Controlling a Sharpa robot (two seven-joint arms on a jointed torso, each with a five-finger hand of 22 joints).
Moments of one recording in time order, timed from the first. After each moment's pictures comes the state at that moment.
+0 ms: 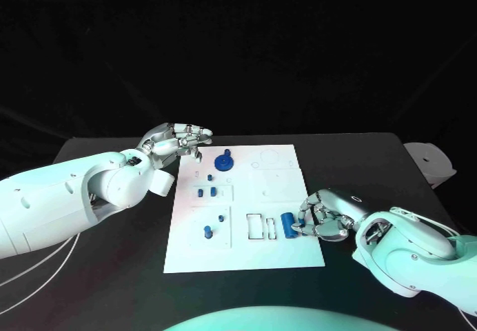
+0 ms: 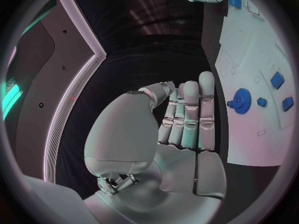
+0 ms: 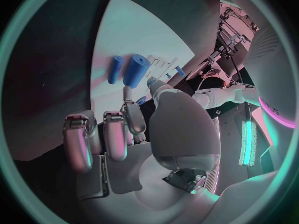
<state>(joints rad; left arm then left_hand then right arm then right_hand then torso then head) 1.19 -0.88 -0.03 1.48 -0.10 -0.13 0.30 1.38 -0.15 0.55 0.02 0.23 0.88 0.19 0.33 0.34 0.98 0.11 0.46 0.26 1.10 0.03 1.13 0.48 0.18 1.06 0.11 0.87 0.64 1.06 -1.12 -0.16 1.96 -1.48 -0.46 -0.41 1.20 -0.19 0.25 0.29 0.19 0.96 0.11 0.31 0.57 1.39 0.02 1.26 1.31 1.47 -0.04 1.50 1.31 0.01 1.47 0.06 1.57 1.31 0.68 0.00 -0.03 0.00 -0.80</state>
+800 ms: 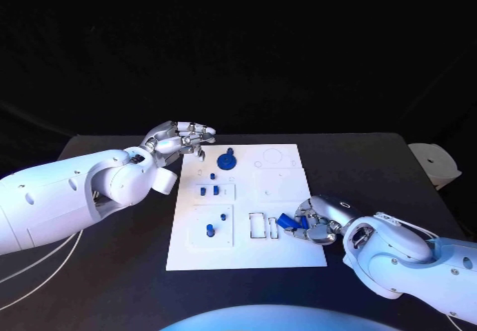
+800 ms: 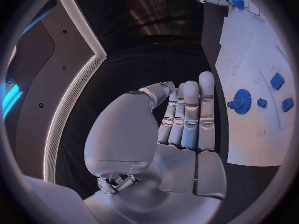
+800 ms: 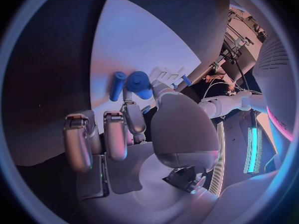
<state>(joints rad) 1.19 -0.89 -0.03 1.49 -0.10 -0.13 0.30 1.38 -0.15 0.55 0.02 0.24 0.88 0.19 0.33 0.34 0.98 0.11 0.46 0.26 1.10 0.03 1.13 0.48 0.18 1.06 0.11 0.87 0.64 1.02 -1.02 -0.16 1.89 -1.52 -0.44 -0.49 1.14 -0.16 0.18 0.29 0.19 0.95 0.11 0.31 0.59 1.39 0.02 1.26 1.31 1.47 -0.04 1.51 1.31 0.01 1.47 0.06 1.57 1.31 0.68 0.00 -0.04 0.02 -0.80</state>
